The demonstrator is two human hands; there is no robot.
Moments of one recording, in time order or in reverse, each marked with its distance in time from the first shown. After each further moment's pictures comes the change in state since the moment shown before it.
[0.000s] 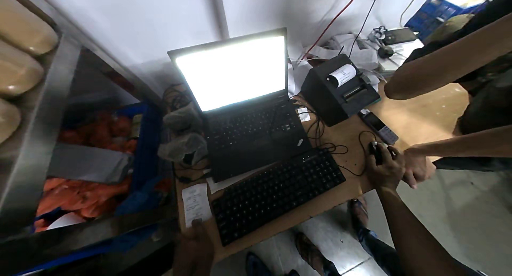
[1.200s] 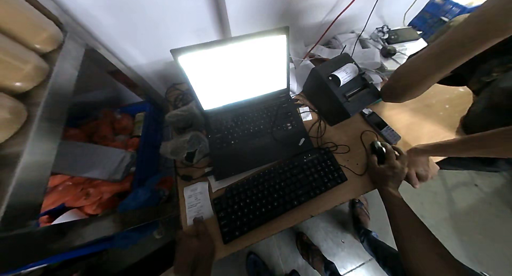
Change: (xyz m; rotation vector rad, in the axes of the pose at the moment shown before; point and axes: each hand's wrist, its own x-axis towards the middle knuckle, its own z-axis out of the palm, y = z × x) left_hand -0.001 0.005 -0.005 0.015 -0.017 -0.051; right_hand 0.001 -0.006 -0.005 0.011 -0.019 0.038
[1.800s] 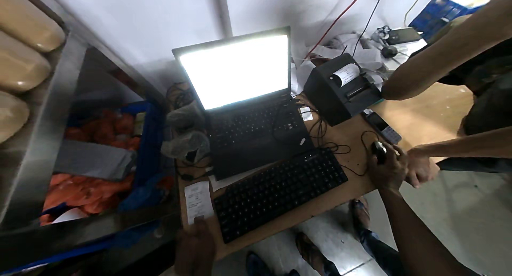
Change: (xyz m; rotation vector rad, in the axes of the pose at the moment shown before) left_hand -0.002 0.001 -0.004 0.007 -0.018 0.013; right_hand -0.001 0.001 0.000 -0.004 -0.009 -0.007
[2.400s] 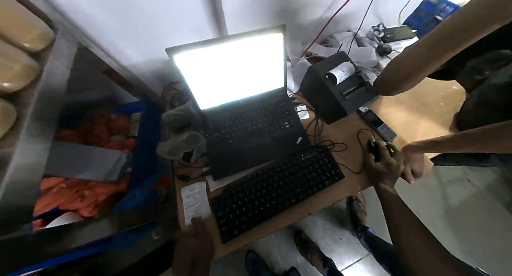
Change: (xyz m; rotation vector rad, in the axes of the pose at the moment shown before) left_hand 0.005 -0.005 0.008 -0.018 0.032 0.046; right_hand -0.001 0.004 0.003 -0.022 0.018 -0.016
